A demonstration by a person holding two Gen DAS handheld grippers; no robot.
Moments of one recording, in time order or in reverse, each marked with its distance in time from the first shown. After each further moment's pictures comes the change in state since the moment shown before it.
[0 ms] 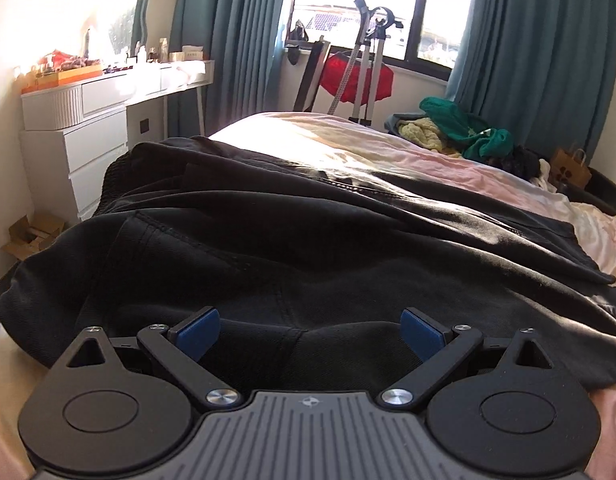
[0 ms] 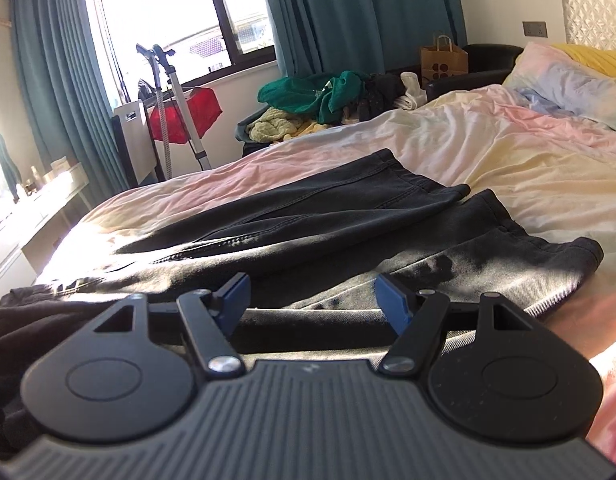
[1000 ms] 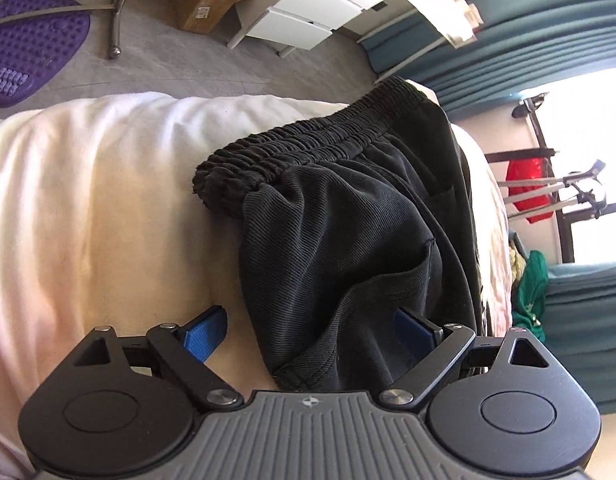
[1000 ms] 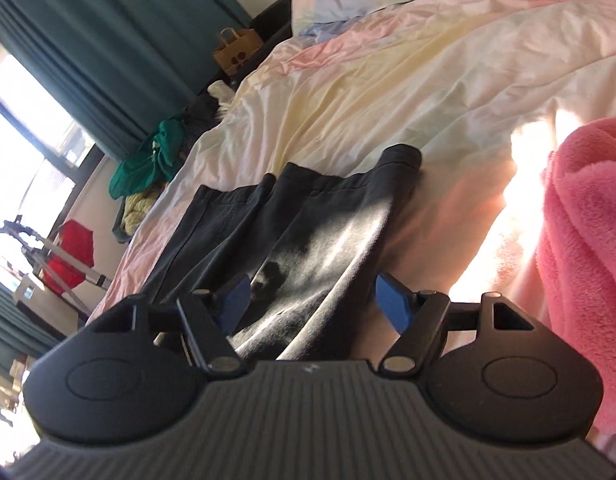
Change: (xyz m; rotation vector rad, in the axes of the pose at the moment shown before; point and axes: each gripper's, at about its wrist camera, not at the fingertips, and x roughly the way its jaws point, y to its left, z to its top) left arm -0.015 0.229 -0.016 -1.029 0.241 -0.009; right arm -0.019 -0.141 -0.014 0.680 -0.039 -0.308
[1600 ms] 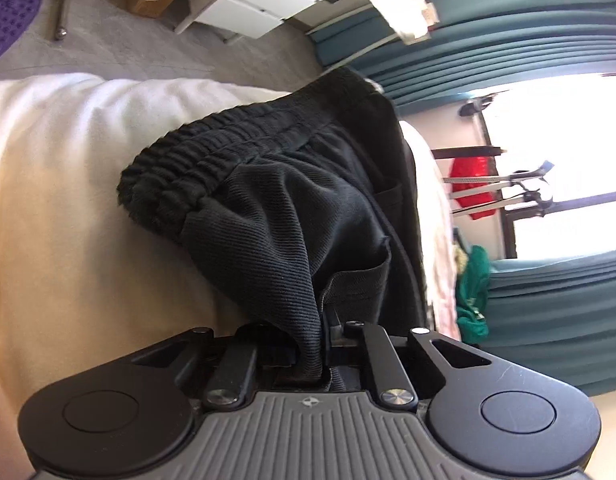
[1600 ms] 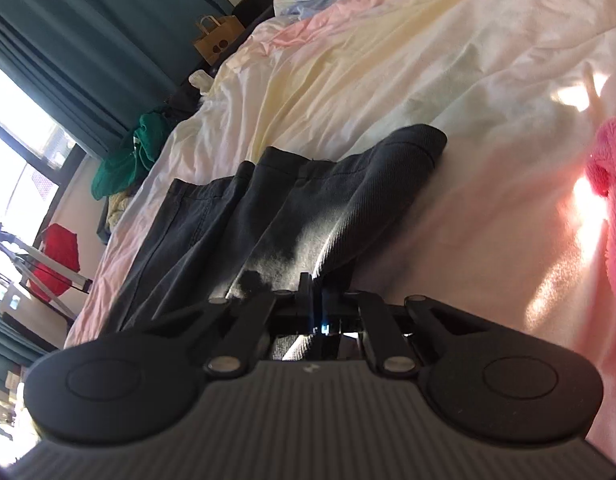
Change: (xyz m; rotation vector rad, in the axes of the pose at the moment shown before) left arm 0.024 -0.007 0.000 0.023 0.006 -0.206; right arm 0.063 0.010 -0.002 -0.024 0.021 0.006
